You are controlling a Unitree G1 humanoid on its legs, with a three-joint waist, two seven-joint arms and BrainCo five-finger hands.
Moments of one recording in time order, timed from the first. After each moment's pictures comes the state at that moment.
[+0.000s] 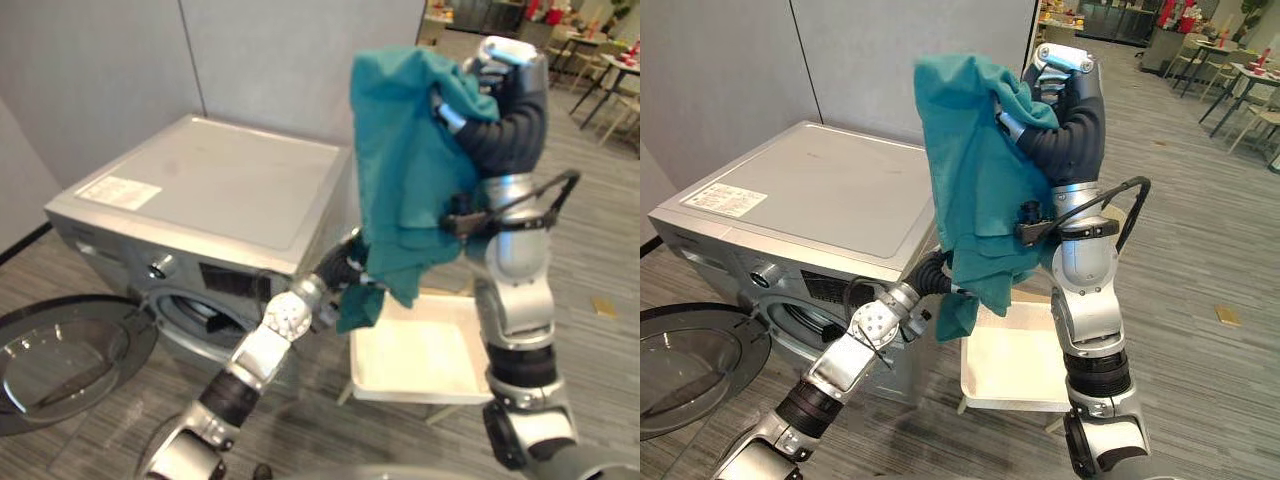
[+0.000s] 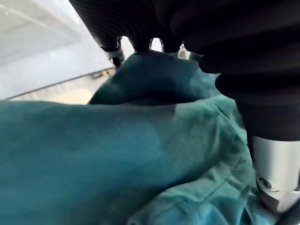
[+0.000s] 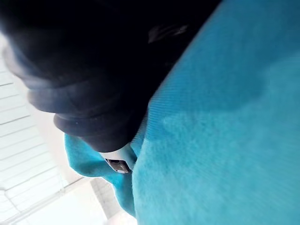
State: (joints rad) left arm -0.34 0.20 -0.48 0.06 -0.01 -0.02 -0.08; right arm -0.54 -0.20 0.05 -0.38 0.10 -0.07 -0.13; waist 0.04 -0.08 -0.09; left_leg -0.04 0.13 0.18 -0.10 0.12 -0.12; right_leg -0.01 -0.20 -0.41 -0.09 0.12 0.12
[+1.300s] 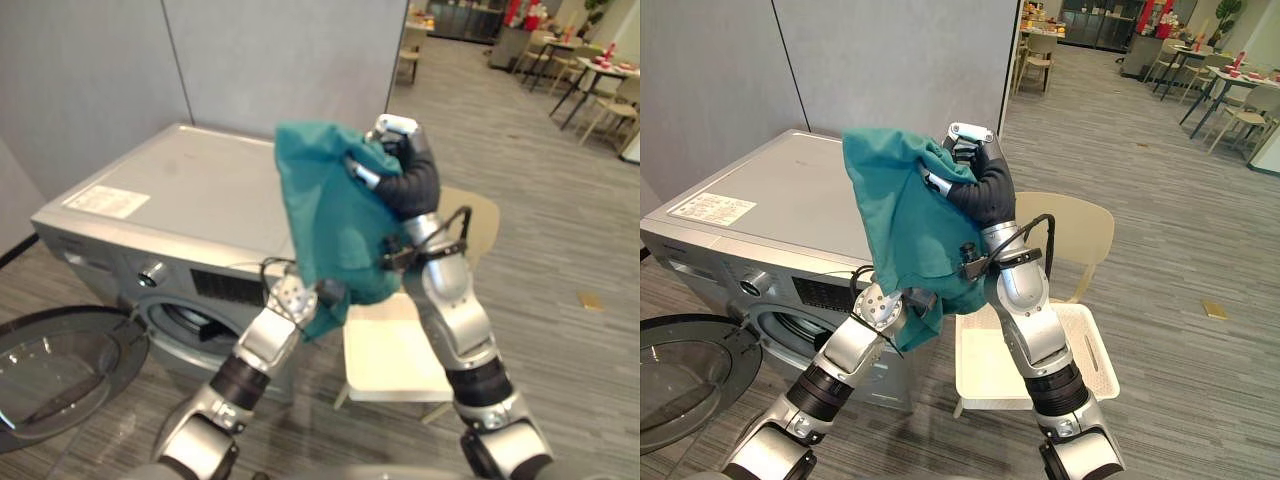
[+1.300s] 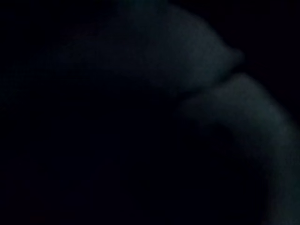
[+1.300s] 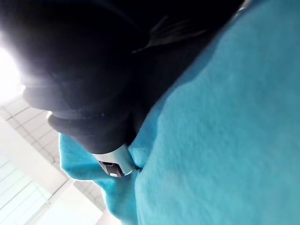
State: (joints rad) left arm -0.40 0.16 -0.41 0.04 -0.18 -0.06 0.14; right arm -0.42 -0.08 0.26 -0.26 0.20 -0.09 -0.11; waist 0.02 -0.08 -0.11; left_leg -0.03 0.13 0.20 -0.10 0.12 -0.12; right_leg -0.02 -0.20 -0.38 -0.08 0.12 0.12
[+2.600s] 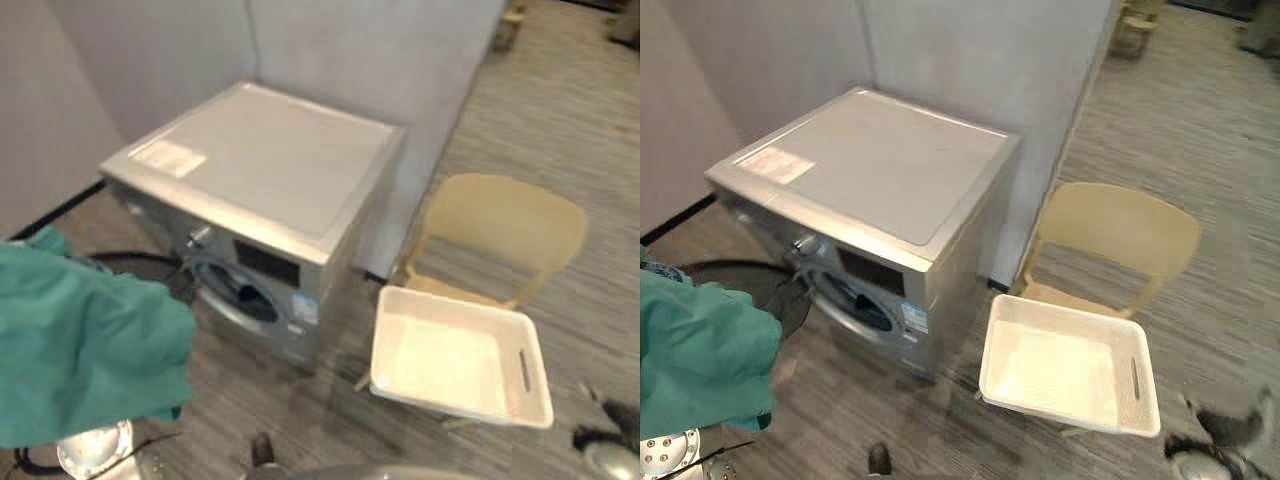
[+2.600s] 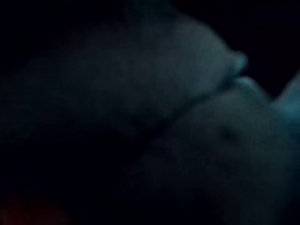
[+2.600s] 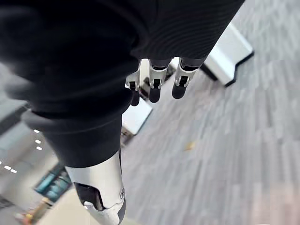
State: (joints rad) left arm 0.29 -0.08 0.54 -0.56 -0.08 -0.18 0.29; right arm 0.23 0.00 -0.89 0.08 -0.40 0.17 -0.21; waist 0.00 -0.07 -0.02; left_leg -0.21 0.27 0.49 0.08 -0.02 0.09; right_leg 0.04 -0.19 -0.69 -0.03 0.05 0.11
